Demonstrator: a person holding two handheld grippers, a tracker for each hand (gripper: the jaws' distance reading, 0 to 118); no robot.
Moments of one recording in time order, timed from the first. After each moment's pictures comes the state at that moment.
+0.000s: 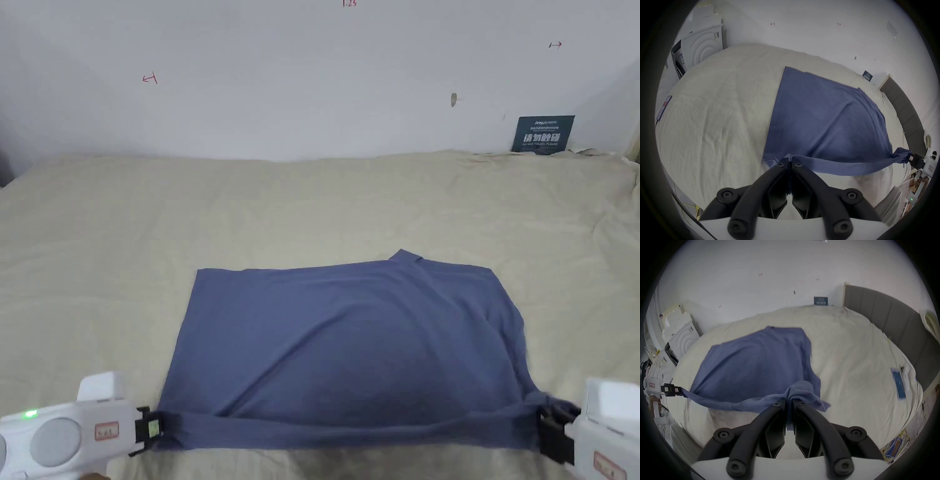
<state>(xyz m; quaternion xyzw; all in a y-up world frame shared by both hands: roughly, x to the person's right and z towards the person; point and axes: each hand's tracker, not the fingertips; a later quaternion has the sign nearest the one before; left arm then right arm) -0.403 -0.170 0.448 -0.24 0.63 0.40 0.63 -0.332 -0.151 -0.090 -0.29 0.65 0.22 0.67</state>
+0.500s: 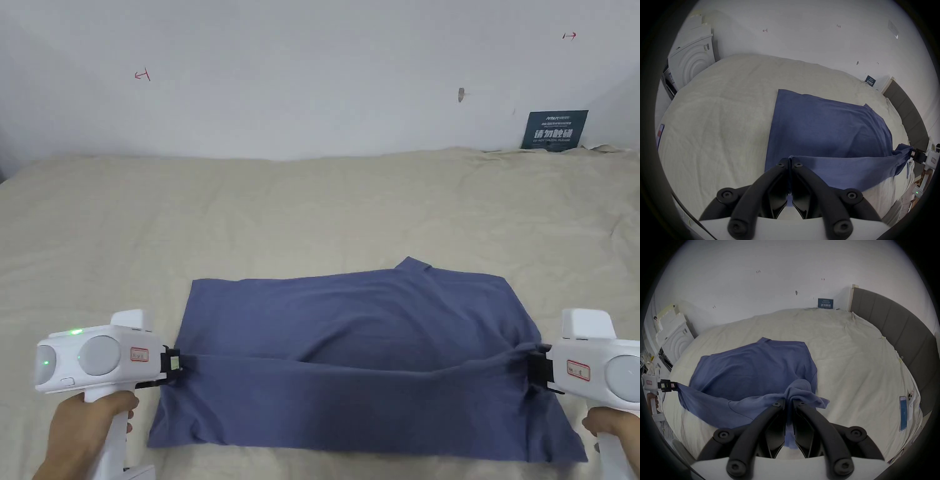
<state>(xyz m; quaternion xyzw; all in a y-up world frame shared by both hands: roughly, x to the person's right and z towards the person) -0.544 -0.172 0.437 -0.27 0.63 0.38 0.63 -0.479 -0.163 -0.096 -0.32 0.62 0.27 0.66</state>
